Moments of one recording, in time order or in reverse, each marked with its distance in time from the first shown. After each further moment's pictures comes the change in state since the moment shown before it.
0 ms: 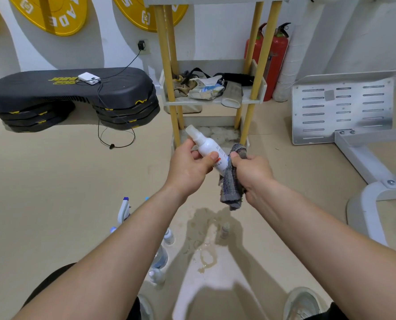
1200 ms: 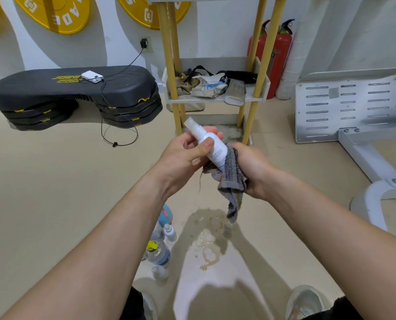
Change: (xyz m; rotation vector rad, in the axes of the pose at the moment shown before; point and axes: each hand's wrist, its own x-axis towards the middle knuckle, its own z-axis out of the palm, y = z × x) left_hand 0.001 0.021 -0.021 -0.393 -0.205 -0.111; right_hand -0.012 -0.019 -0.005 0.101 -0.359 0.074
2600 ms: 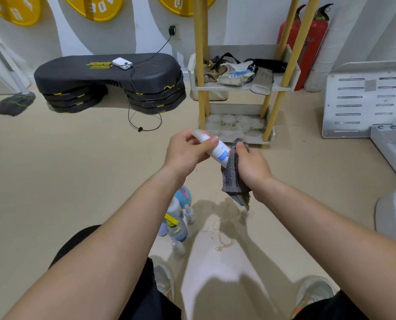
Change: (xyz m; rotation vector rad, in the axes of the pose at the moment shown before) left_hand -0.033 -0.011 -0.038 0.315 0.365 0.041; right_hand -0.001 0.050 0.034 -0.354 0.112 -0.155
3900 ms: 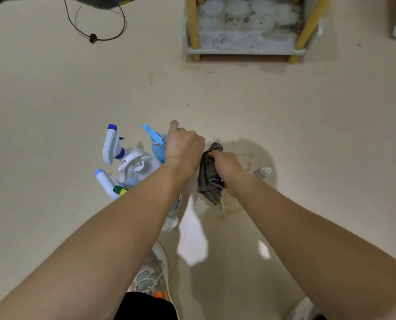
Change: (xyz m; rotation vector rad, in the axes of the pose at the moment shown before) left_hand 0.119 -0.244 0.012 2.084 -0.559 0.128; right_hand 0.152 0.230 0.128 0.122 -0.207 0.644
